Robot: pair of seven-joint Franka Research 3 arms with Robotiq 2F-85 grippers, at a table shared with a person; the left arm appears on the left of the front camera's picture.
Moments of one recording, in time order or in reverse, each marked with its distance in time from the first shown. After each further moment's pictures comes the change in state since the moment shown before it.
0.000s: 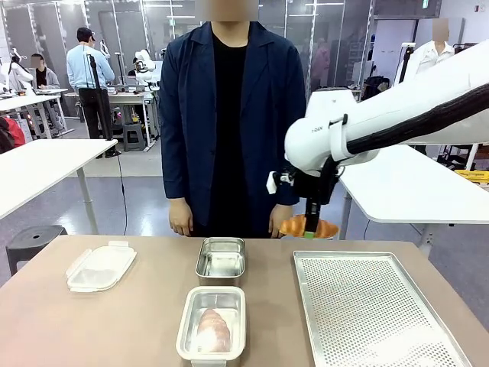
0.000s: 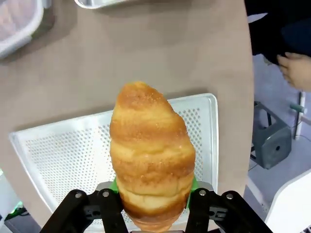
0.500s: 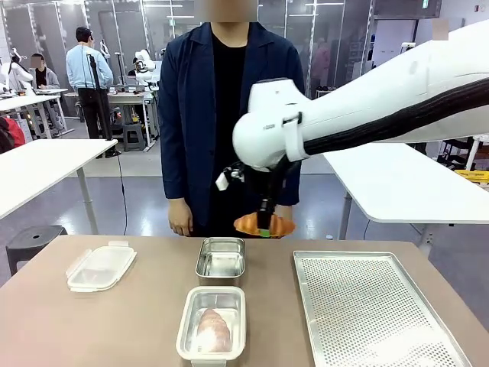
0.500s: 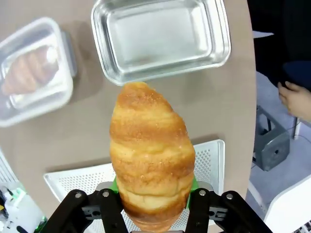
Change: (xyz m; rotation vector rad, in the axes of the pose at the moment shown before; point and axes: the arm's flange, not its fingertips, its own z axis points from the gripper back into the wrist) left arm 0.000 0.000 0.000 0.000 0.000 0.000; right arm 0.112 0.045 0.016 -0.017 0.040 -0.034
